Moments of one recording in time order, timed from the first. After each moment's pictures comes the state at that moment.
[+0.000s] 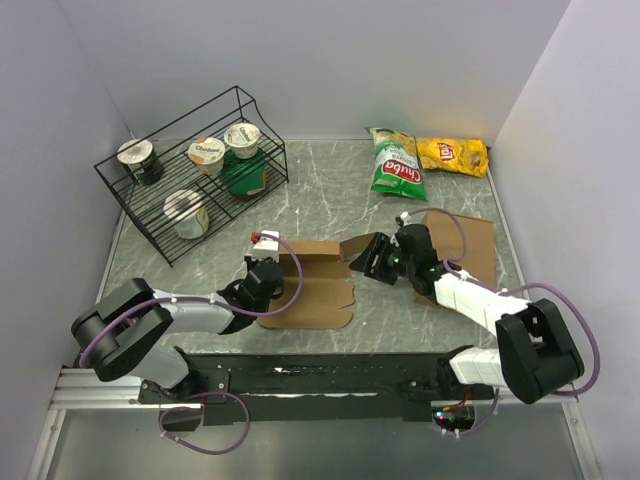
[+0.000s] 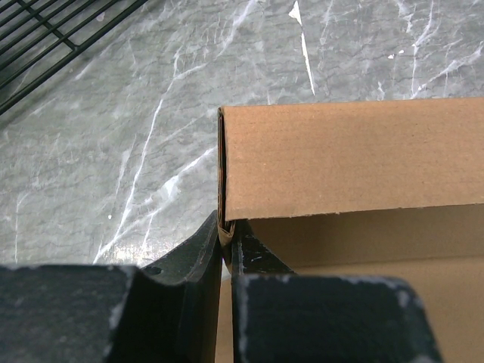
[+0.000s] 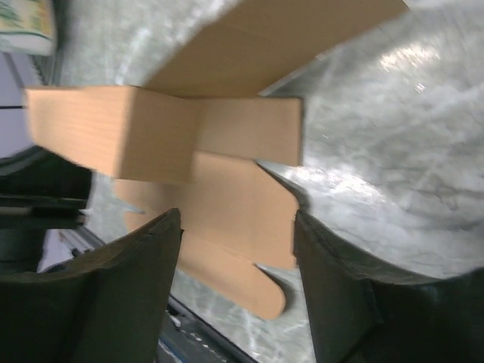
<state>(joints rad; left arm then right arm) -0.85 1.44 0.43 0.56 -0.72 -0.31 0.39 1.25 0.56 0.03 -0.29 0.80</state>
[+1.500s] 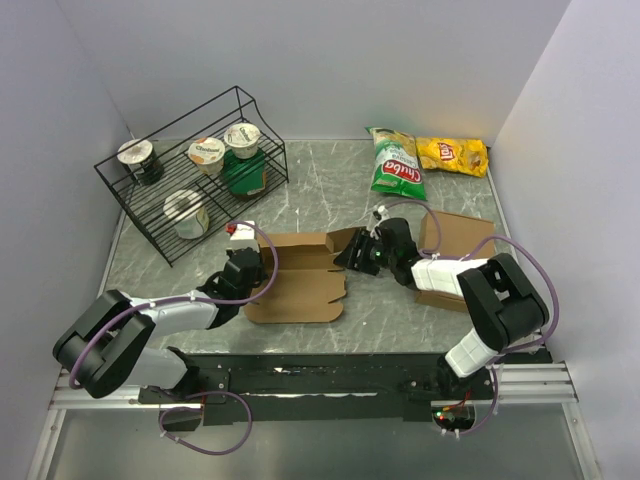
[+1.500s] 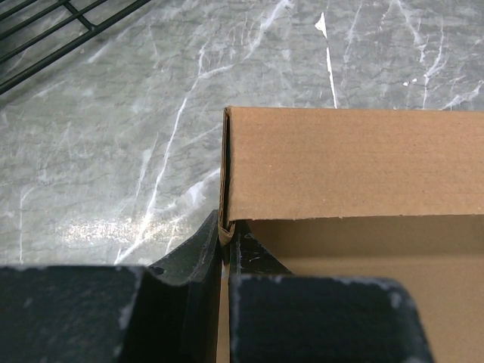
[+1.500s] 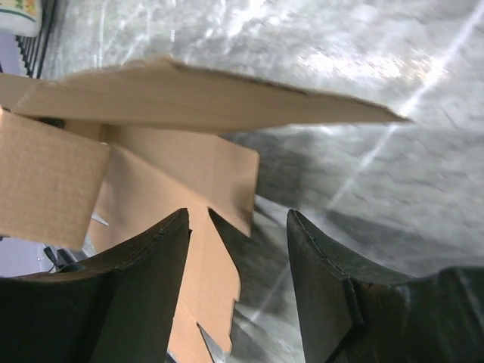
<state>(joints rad) -0.67 1.33 0.40 0.49 -0.51 -0.41 0.44 1.57 0.62 0.30 -0.34 0.73</state>
